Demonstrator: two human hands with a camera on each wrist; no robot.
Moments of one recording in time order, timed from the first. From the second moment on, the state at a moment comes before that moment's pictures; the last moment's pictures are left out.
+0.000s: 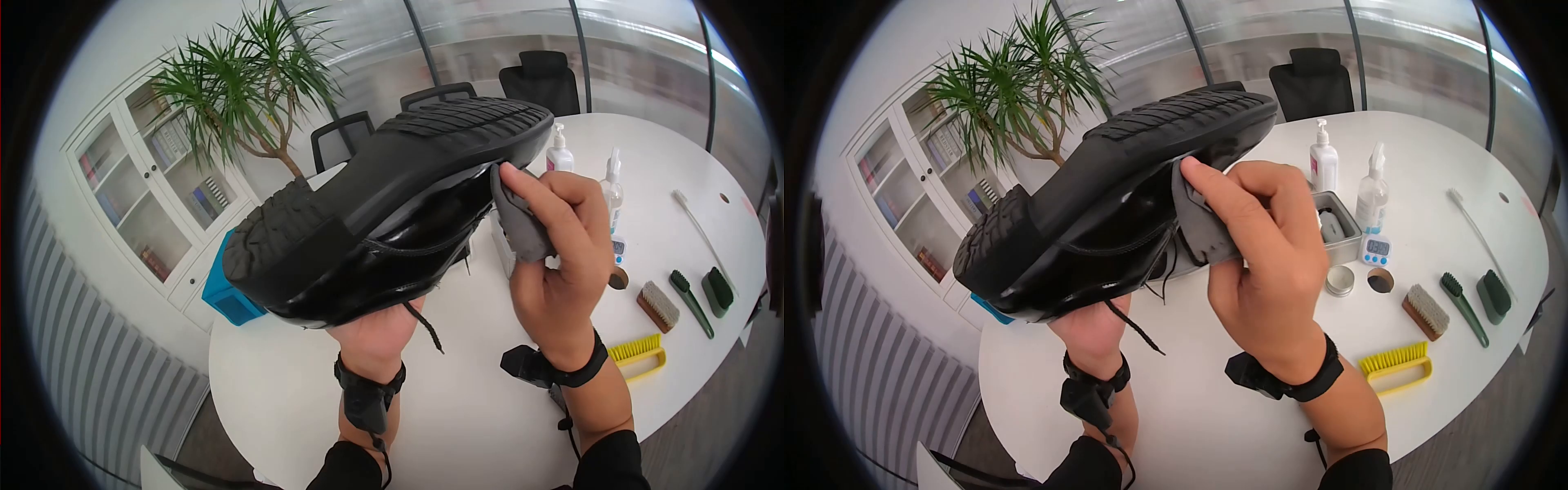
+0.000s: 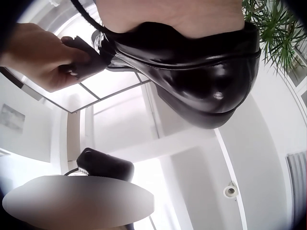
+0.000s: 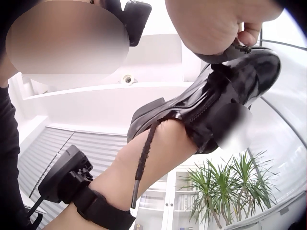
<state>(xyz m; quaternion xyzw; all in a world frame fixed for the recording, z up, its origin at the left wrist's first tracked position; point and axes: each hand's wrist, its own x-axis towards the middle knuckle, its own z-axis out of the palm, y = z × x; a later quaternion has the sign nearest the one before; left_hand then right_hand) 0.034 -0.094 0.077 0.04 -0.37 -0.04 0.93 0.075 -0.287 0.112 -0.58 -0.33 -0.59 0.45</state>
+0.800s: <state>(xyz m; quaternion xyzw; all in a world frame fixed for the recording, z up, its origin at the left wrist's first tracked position) 0.039 -0.107 0.082 0.07 -0.34 -0.05 0.94 0.062 -0.285 0.107 -0.58 -0.38 -0.55 0.46</state>
